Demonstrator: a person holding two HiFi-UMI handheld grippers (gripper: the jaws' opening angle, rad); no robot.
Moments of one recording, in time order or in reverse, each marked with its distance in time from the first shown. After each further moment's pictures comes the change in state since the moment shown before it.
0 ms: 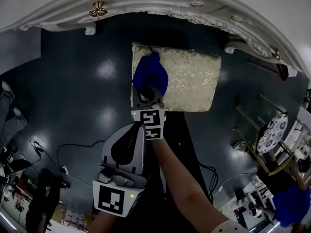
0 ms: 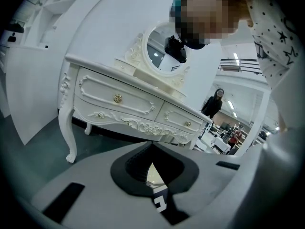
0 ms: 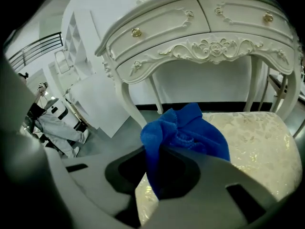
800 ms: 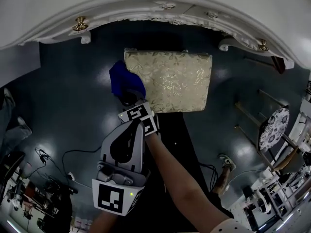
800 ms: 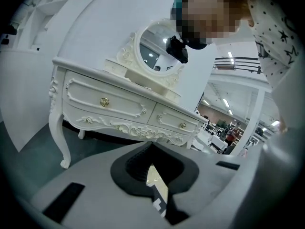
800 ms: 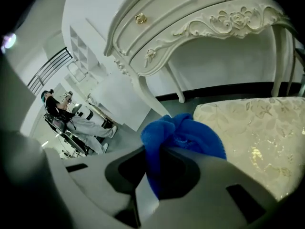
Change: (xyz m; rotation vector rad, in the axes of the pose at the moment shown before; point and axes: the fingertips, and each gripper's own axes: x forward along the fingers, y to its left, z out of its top) left arm 0.020 -0.023 0.015 0.076 -0.027 -0.052; right arm 0.004 0.041 0.006 0.040 0.076 0.252
